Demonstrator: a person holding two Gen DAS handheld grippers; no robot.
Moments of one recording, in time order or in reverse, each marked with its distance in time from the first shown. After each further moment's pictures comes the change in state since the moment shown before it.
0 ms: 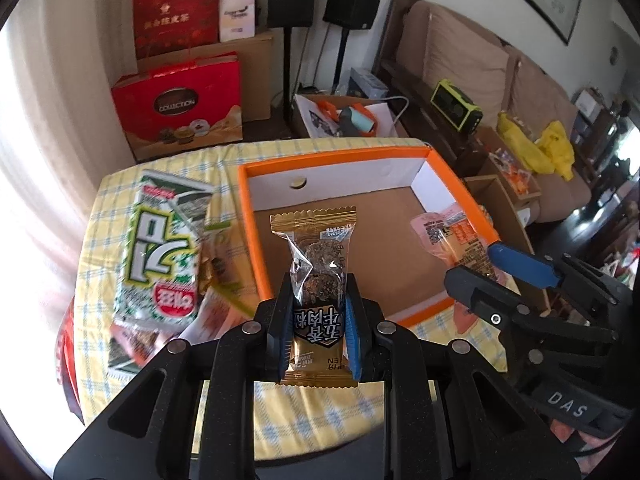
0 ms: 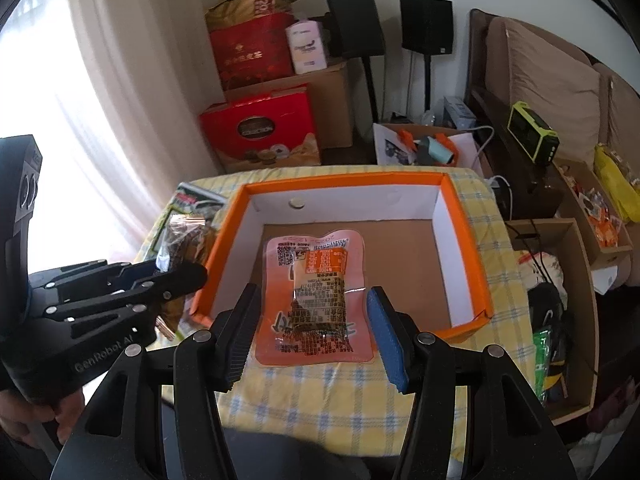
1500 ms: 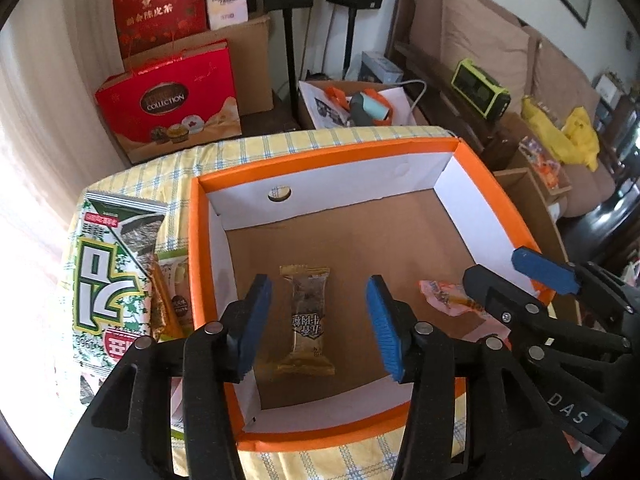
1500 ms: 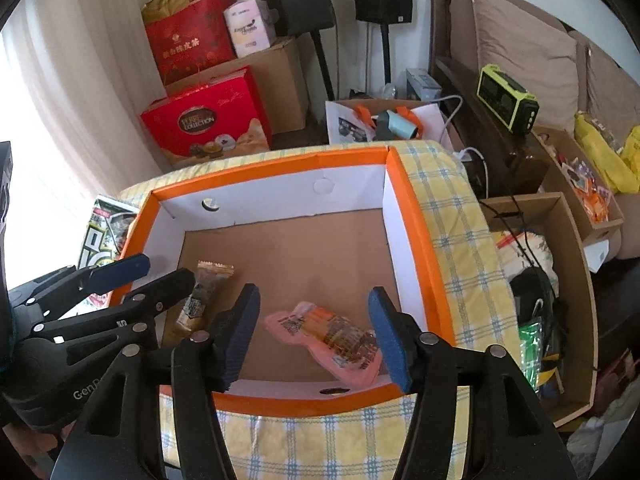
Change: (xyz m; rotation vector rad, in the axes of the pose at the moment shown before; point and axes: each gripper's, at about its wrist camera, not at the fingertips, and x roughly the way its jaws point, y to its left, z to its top) left arm 0.067 -0.023 0.022 0.019 0.033 0.083; right arm 0.052 -0.059 0.008 0.126 0.047 -0.124
